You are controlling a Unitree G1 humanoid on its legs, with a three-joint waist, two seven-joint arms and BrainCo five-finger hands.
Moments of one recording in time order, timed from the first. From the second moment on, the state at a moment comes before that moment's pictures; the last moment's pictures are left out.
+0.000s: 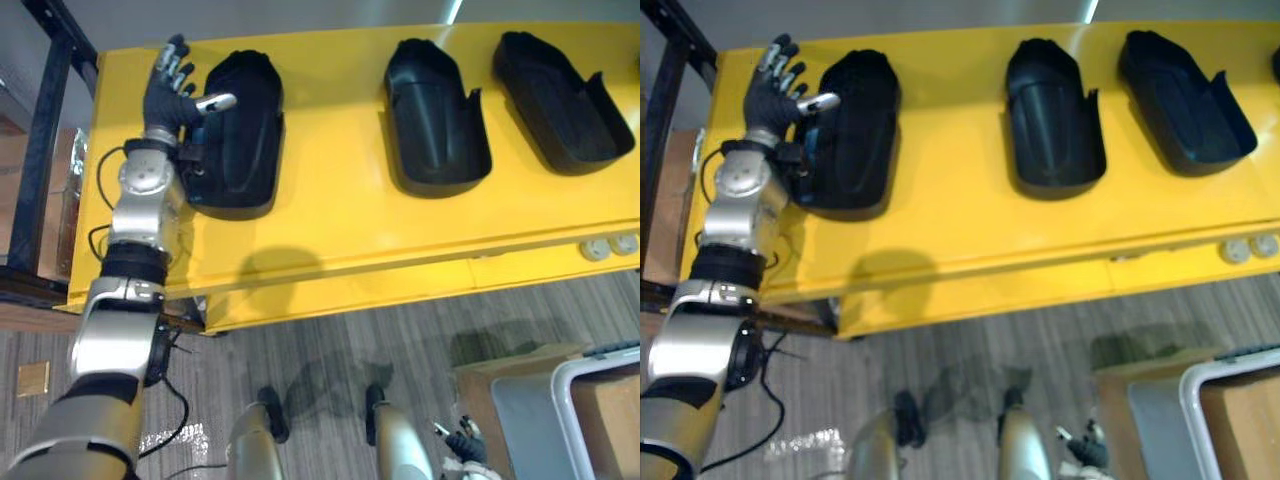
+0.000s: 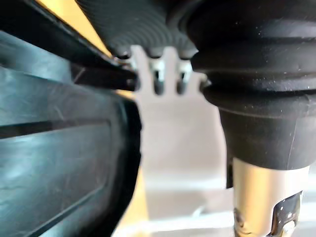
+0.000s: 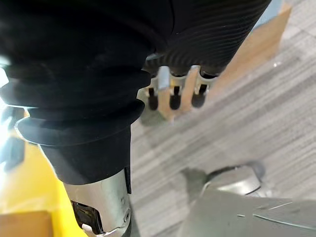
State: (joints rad) left arm -1.11 0.55 -0.09 0.75 -0.42 -0.10 -0.02; right arm 0.15 0.01 -0.31 0.73 0.09 -0.10 -0.13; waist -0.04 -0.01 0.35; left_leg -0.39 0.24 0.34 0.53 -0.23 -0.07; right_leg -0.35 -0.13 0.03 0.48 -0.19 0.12
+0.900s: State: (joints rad) left arm -0.98 0.50 0.10 0.61 -0.06 -0.09 0.26; right arm 0.15 0.00 -0.32 0.76 0.09 -0.11 -0.13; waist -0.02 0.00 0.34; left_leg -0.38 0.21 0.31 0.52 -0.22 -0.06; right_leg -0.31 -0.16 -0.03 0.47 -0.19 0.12
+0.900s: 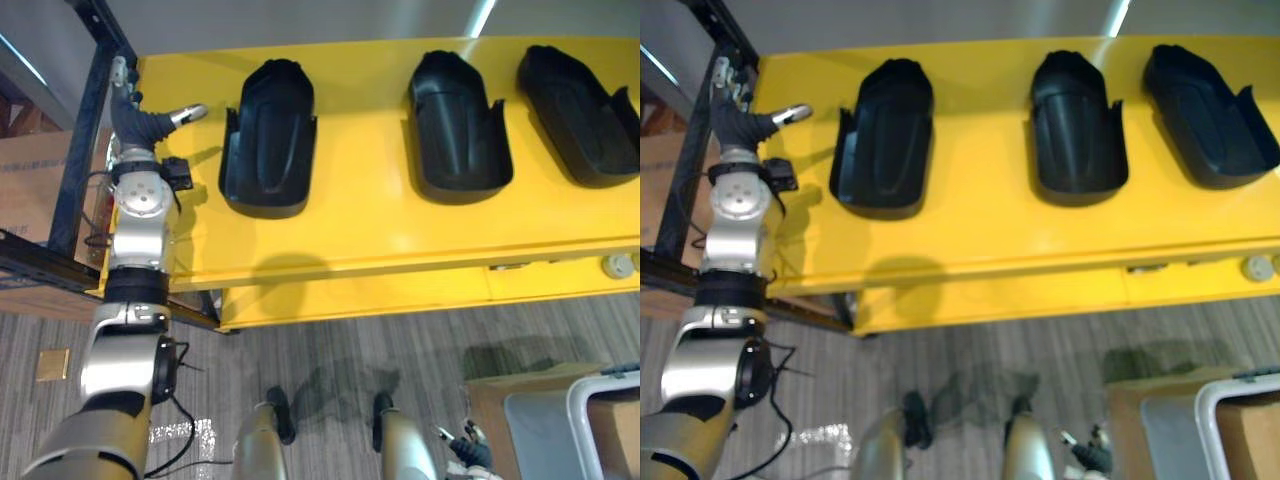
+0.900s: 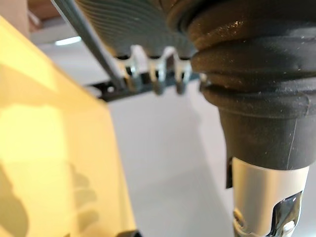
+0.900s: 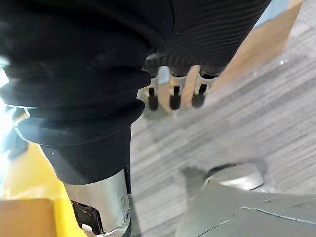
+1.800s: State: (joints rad) left arm -0.98 0.70 -0.42 0.66 -0.42 -0.08 -0.19; right arm 0.15 -0.01 -0.32 0.82 0.08 -0.10 -0.06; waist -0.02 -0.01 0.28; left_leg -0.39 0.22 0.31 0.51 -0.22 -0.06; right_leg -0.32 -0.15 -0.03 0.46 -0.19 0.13
